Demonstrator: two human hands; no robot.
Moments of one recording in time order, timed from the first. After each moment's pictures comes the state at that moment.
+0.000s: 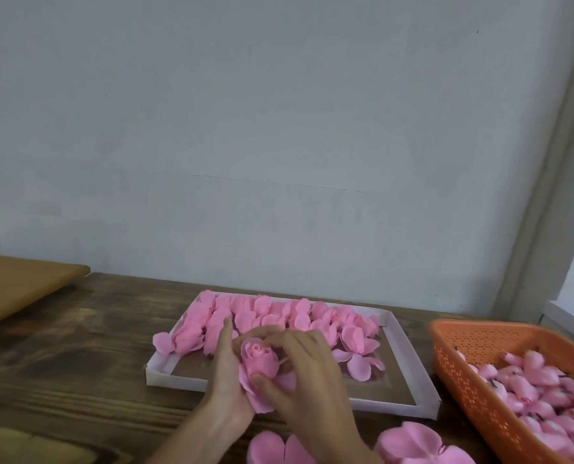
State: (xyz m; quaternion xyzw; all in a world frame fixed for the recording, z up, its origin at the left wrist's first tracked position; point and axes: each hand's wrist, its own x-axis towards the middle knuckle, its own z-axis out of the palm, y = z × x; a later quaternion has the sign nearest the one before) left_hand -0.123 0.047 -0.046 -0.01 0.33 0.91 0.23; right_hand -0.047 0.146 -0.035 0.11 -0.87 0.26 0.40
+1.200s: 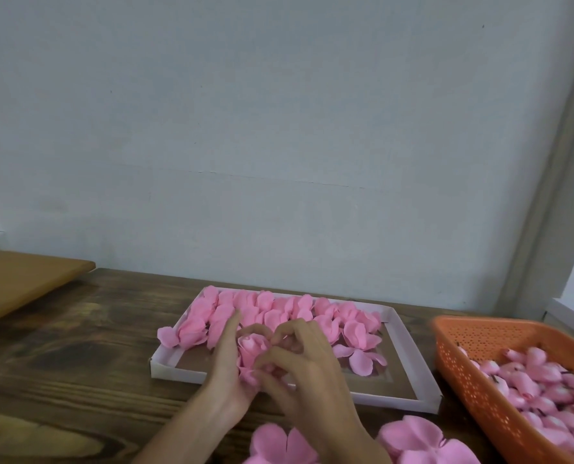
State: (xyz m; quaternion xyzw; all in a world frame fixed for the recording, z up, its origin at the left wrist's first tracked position) left_hand -0.115 0.029 -0.032 0.00 0.38 0.89 0.26; right_hand -0.046 0.148 -0.036 0.17 -0.87 0.21 0.42
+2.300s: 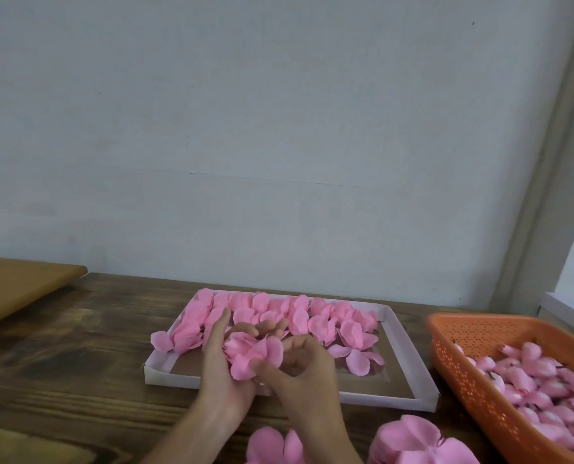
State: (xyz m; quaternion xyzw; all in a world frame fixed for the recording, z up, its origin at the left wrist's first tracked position) left_hand -0.121 0.033 -0.040 0.04 0.38 0.91 0.17; right_hand -0.045 0.127 -0.035 -0.10 -0.70 0.67 0.24
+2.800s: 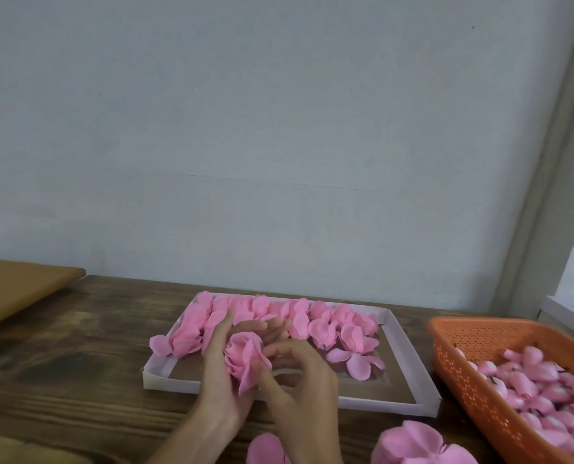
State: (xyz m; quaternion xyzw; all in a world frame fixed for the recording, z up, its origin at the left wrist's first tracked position) left_hand -0.118 0.033 -0.036 0.07 0.40 0.90 0.15; right_hand -0.042 0.118 -0.042 -0.03 -0.76 0.52 0.38
